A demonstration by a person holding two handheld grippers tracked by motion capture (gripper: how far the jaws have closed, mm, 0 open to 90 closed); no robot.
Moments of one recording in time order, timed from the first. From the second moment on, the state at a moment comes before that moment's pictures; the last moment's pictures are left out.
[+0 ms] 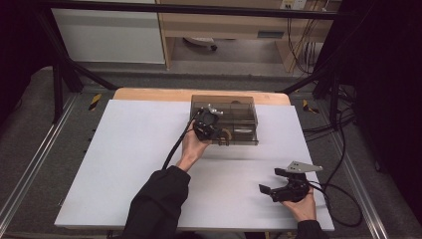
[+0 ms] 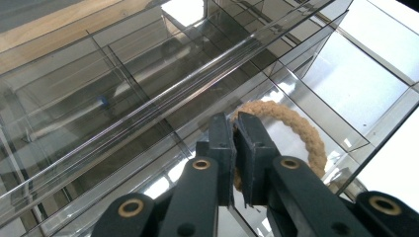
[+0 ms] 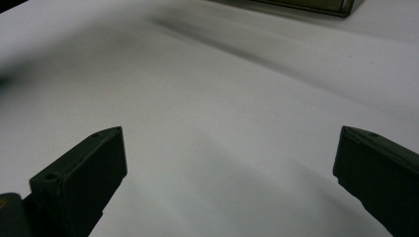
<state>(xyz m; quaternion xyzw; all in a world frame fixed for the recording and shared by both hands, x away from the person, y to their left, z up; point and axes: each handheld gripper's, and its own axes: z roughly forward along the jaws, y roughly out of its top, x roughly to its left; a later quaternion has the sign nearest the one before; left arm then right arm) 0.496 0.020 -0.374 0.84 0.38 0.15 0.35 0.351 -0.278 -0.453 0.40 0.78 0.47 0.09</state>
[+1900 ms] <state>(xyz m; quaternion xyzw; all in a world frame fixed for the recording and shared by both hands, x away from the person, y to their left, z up) 0.434 0.118 -0.359 0.83 0.35 0.18 0.40 0.351 -0.278 -0.453 0.40 0.78 0.47 0.09</state>
